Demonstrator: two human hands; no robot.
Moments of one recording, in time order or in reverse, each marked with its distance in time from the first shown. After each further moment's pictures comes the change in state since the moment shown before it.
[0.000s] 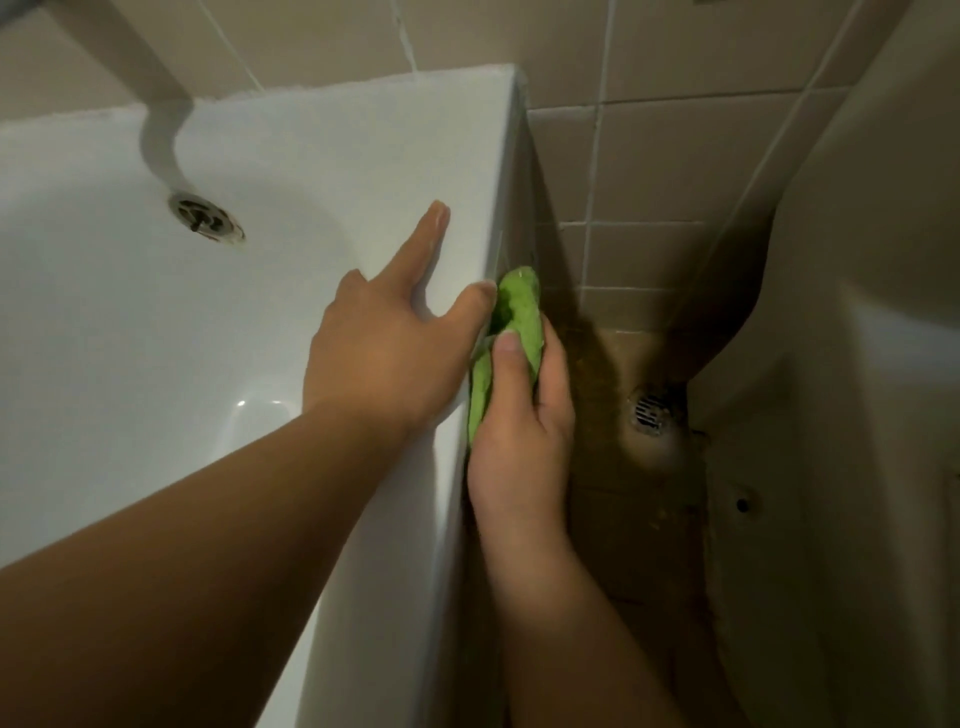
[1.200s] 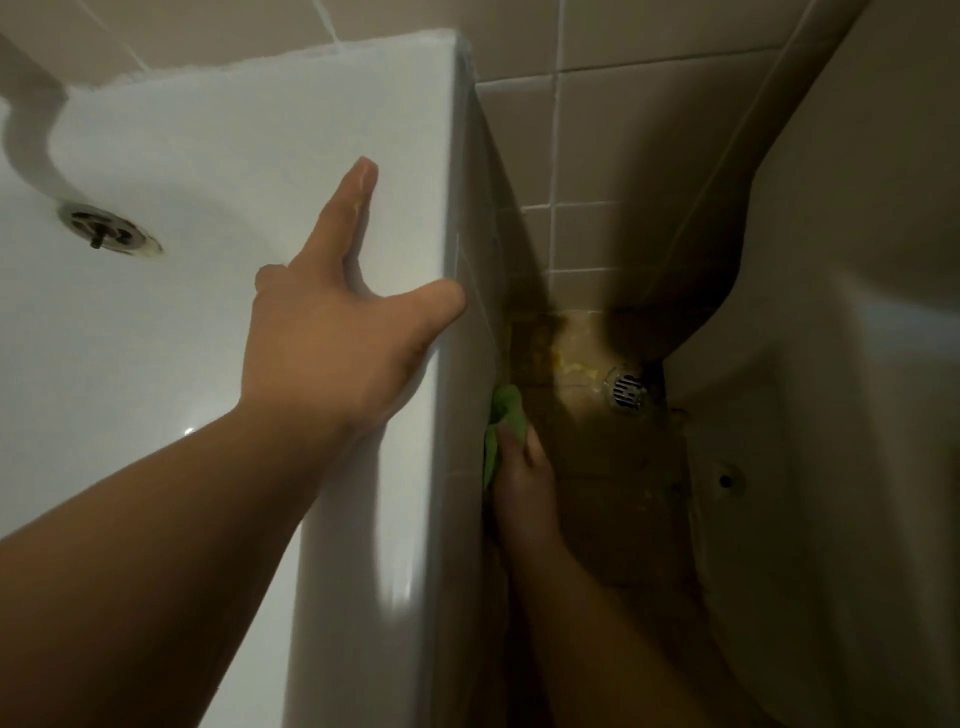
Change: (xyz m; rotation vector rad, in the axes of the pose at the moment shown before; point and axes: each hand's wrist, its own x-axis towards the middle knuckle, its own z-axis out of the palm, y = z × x) left_hand 0.033 -0.002 -0.004 -0.238 -0.043 -0.017; right_hand 0.042 0.124 -0.039 -0.060 0.023 0.326
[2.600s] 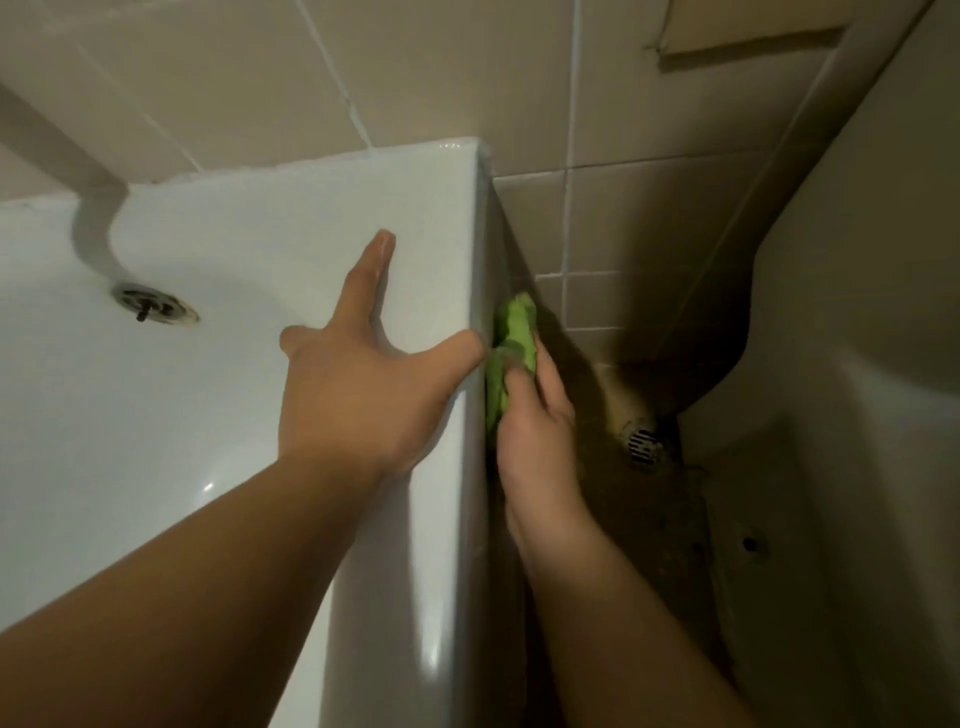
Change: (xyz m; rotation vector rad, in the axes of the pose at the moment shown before) left_hand 0.014 0.019 -0.001 0.048 0.025 -0.068; right_hand 0.021 -0.115 0.042 0.082 -0.011 -0.229
